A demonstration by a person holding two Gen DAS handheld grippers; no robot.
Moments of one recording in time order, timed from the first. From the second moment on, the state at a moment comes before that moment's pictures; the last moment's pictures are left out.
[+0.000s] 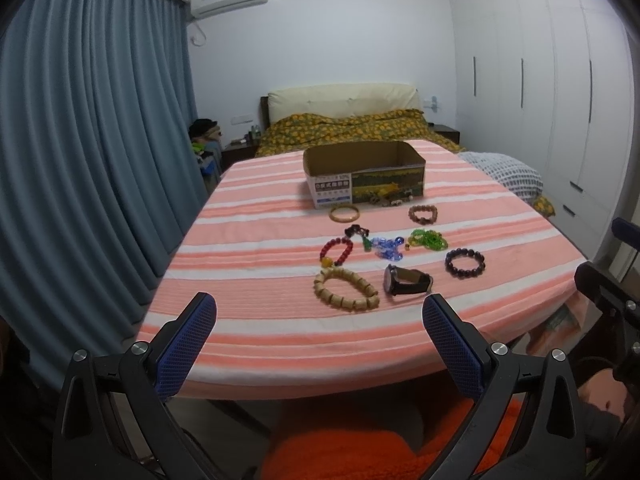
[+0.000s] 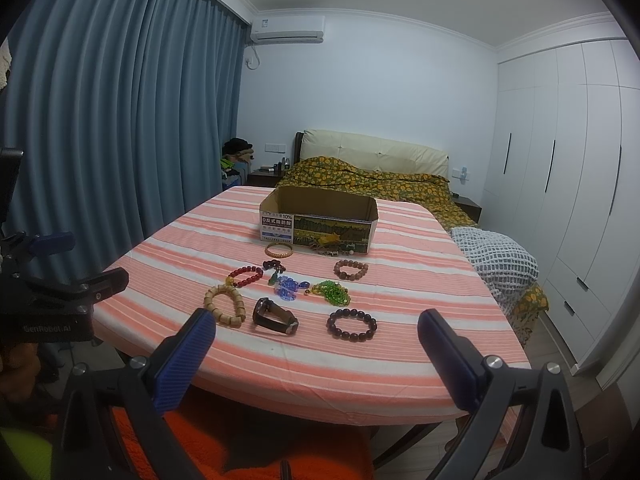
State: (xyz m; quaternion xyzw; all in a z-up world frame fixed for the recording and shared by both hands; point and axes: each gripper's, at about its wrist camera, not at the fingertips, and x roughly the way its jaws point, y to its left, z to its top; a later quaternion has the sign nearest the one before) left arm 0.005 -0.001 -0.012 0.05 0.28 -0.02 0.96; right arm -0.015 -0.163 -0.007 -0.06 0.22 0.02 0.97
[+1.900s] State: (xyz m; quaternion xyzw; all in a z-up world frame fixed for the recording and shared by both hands) left arm 0.026 0.010 -0.029 0.05 0.34 -0.03 0.94; right arm -0.009 -0.174 -0.006 -0.04 0.22 0.01 0.98
